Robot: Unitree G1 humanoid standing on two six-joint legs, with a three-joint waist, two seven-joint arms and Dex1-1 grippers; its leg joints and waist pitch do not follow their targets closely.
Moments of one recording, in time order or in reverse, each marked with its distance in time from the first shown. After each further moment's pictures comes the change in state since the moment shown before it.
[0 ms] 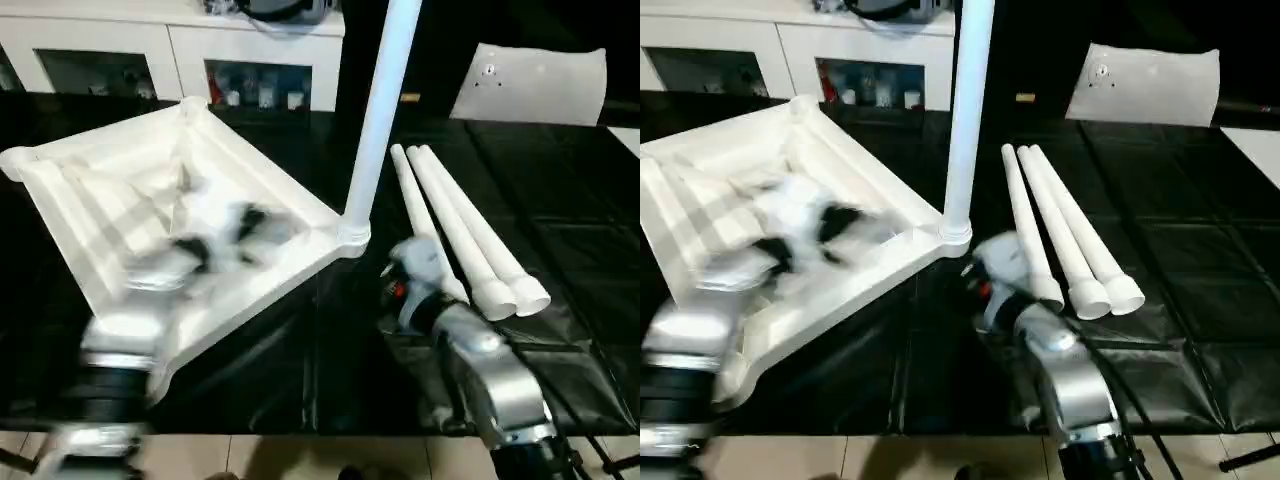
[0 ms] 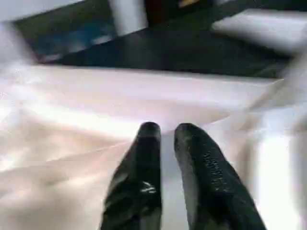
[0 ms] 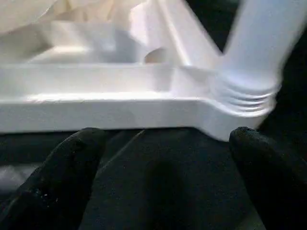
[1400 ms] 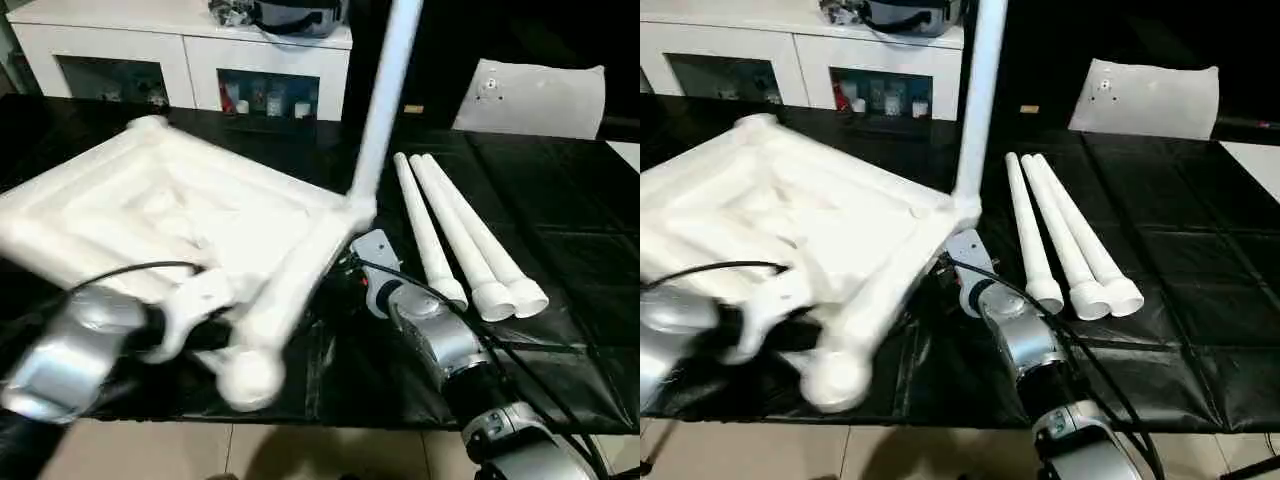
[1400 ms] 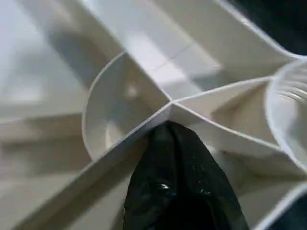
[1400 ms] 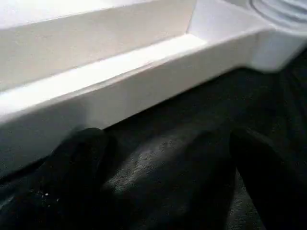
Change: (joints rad) left arm 0.117 0.193 -0.354 -0.152 -0.036 0.236 -0.513; right arm -0.349 0.104 -0.004 0.634 -0.109 -0.107 -0.157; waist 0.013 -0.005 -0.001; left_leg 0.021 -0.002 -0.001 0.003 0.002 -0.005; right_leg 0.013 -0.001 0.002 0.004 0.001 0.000
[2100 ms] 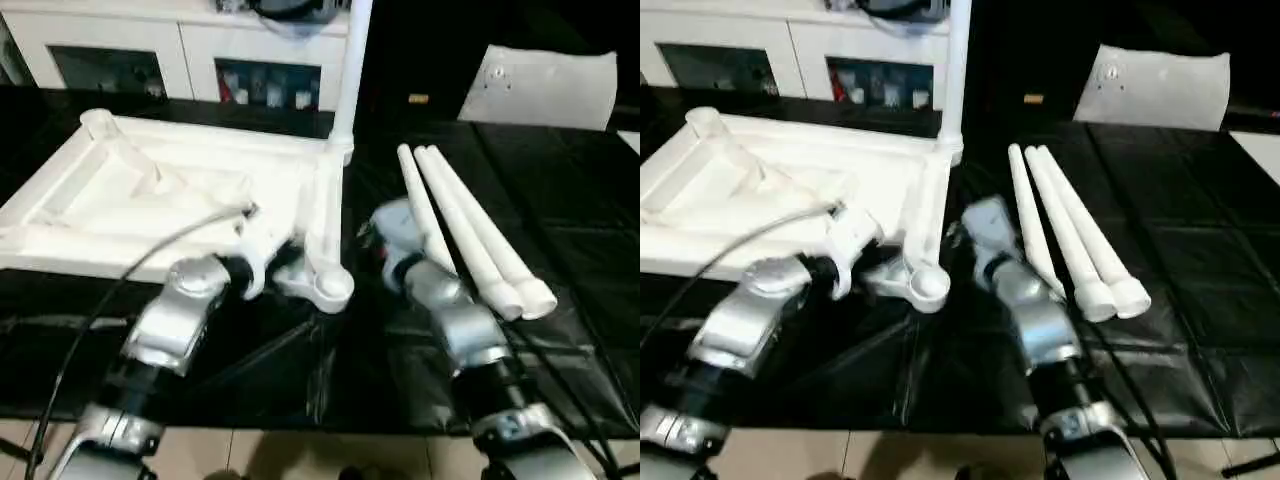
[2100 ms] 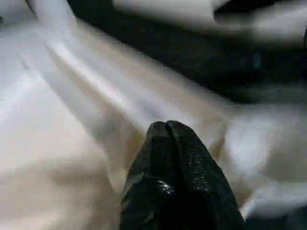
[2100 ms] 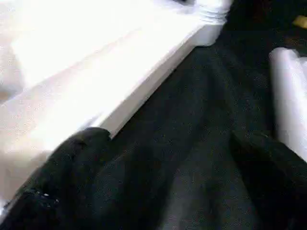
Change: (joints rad) left arm -0.160 -0.337 0.125 0.243 -0.023 -0.310 0.410; right arm 0.019 -0.030 -0.102 -0.325 -0.021 0.194 -0.137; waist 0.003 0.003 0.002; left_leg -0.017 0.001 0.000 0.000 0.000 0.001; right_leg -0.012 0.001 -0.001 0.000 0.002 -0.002
